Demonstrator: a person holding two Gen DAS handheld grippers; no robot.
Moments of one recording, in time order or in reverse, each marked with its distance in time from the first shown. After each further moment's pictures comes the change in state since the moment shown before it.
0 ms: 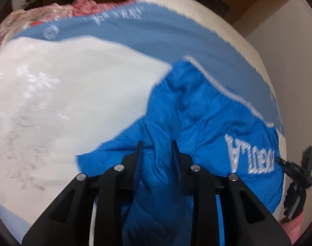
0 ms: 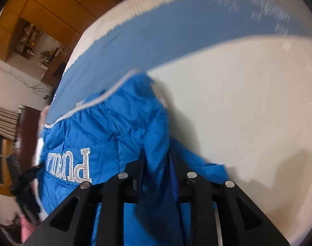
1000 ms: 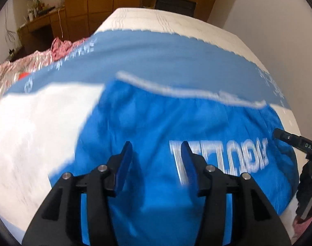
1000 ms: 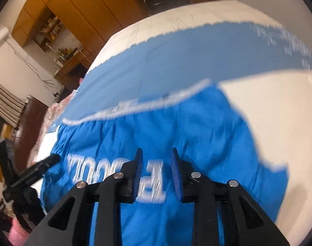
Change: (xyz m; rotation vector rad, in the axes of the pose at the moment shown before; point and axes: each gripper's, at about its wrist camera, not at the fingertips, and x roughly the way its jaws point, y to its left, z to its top) left arm 0.014 -0.093 -0.010 0.289 -0.105 0.069; right arm 0.017 0.092 -0.009 -0.139 -0.115 0.040
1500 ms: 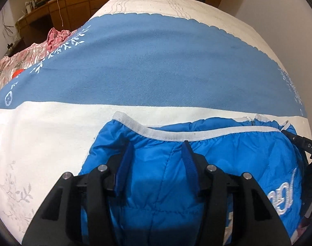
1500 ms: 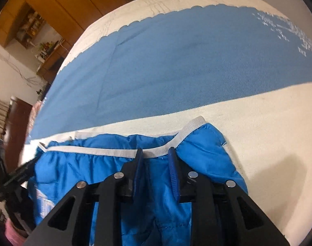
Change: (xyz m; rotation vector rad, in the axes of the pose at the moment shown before) left arm 0.079 0.015 0.049 -0.021 0.114 0.031; right arm 0.068 -0.038 0.044 0.082 0.111 -0.056
